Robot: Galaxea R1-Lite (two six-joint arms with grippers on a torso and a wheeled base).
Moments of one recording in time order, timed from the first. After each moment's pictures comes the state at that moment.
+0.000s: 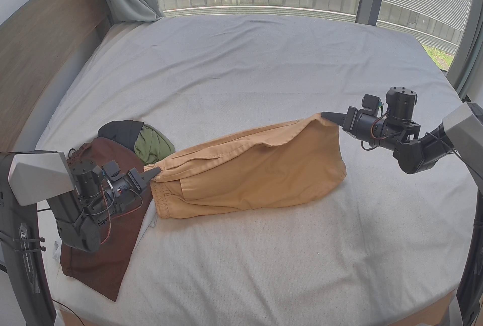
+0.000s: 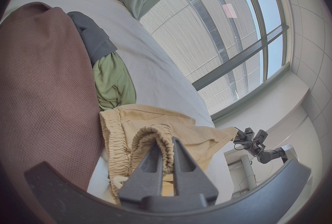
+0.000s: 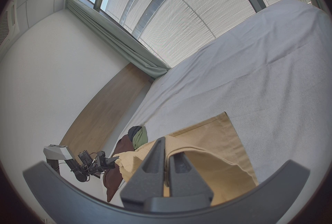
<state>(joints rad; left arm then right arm) -0.04 2.33 -0.65 -1.54 -0.50 -0.74 0.15 2.22 -1.29 -0.81 0.63 0.51</state>
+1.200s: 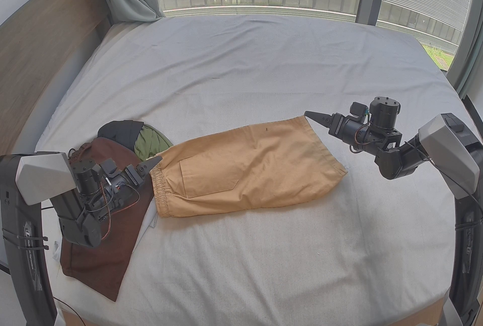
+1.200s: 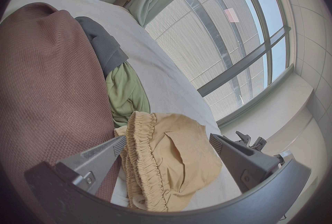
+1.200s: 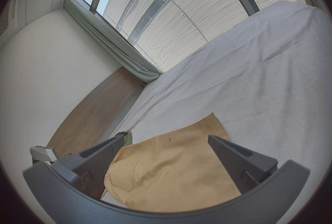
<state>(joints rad) -0.01 2.39 -0.74 -1.55 -0.48 -0.74 0.16 2.40 -1.45 -0.87 0.53 0.51</state>
